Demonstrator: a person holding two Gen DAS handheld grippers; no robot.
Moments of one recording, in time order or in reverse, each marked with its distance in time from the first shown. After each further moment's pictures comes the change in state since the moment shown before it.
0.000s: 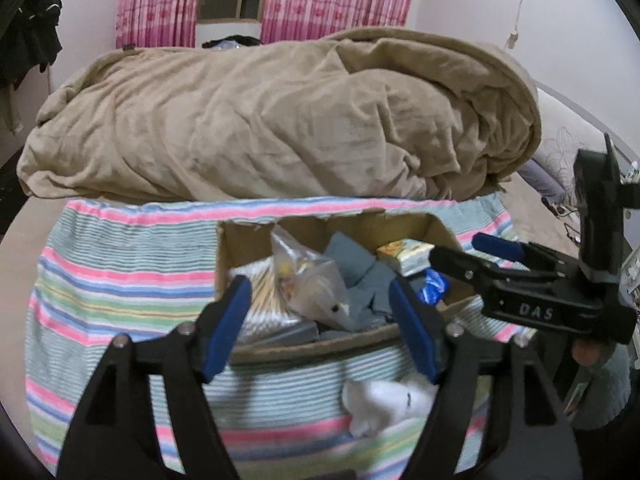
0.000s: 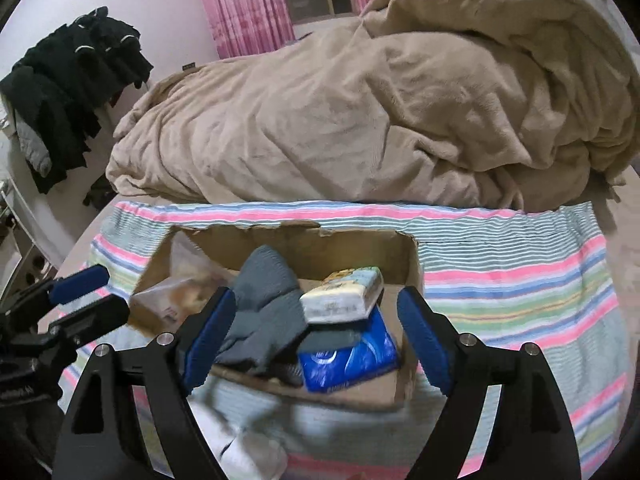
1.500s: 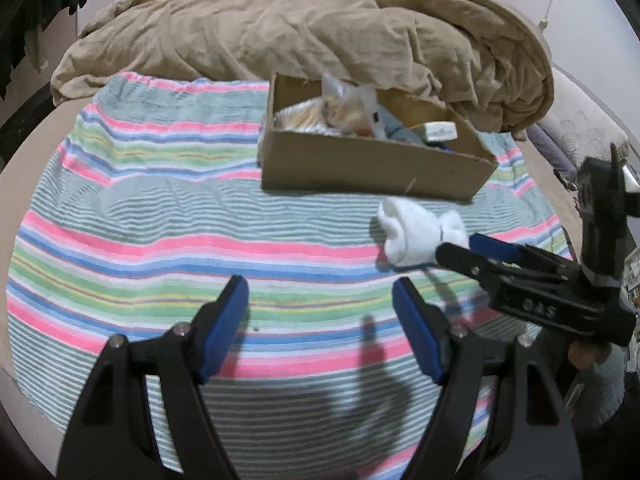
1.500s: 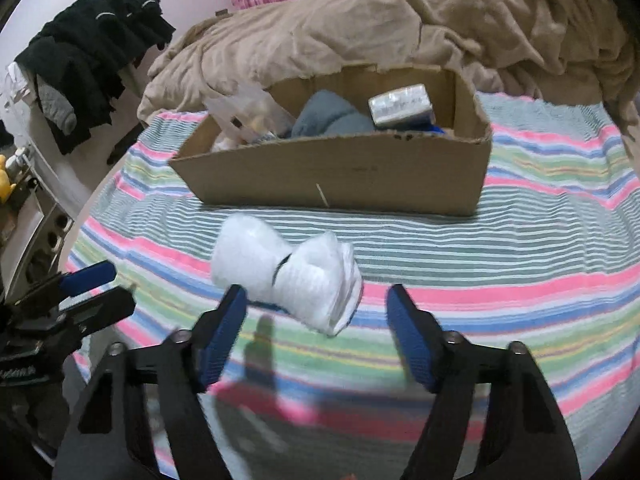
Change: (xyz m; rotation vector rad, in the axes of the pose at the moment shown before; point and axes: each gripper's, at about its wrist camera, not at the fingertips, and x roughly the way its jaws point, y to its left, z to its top) left arm -0.022 0.021 -0.130 -0.101 0.163 0.044; right arm -0.004 0.034 -0.120 0.005 0.144 0.087
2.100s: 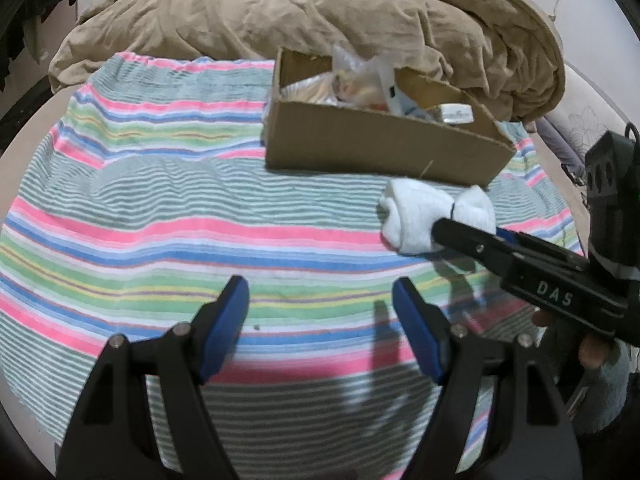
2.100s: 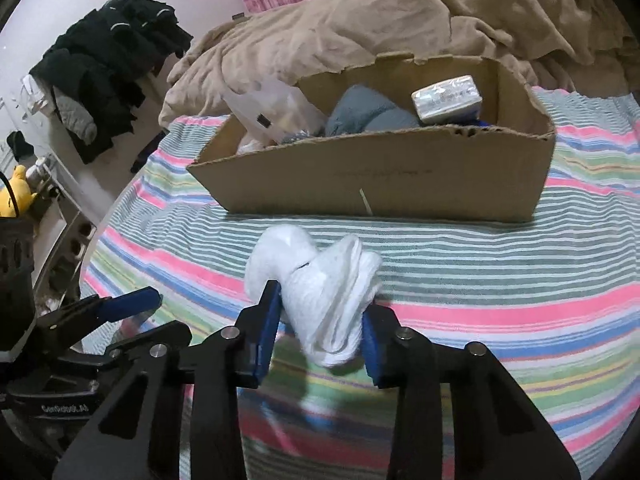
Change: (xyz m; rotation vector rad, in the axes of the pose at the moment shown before) left arm 0.014 0.004 -0.005 -0.007 0.034 0.007; right arm 0.011 0.011 0.006 0.008 -0.025 0.111
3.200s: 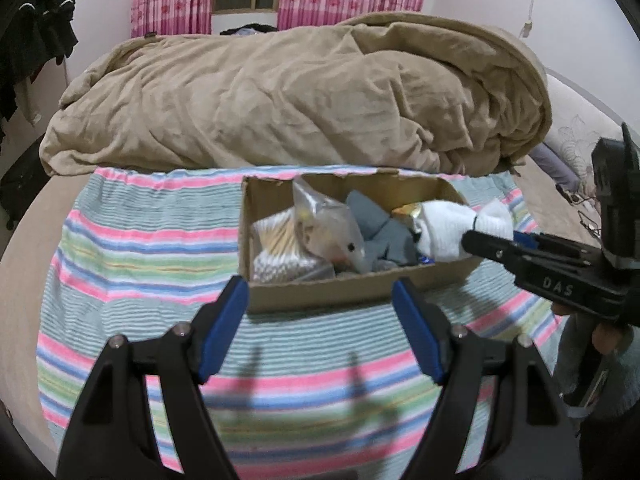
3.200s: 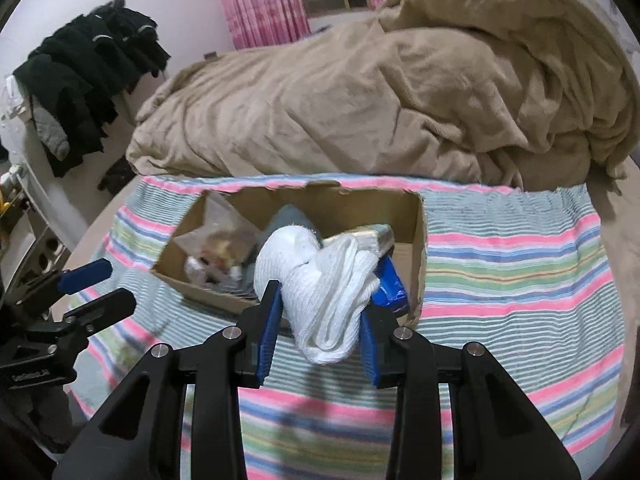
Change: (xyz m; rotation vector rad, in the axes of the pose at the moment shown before) left arm -0.017 -0.035 0.096 0.096 -0.143 0.023; right arm -0.044 -0.032 0.084 -0.039 -0.074 -0.159
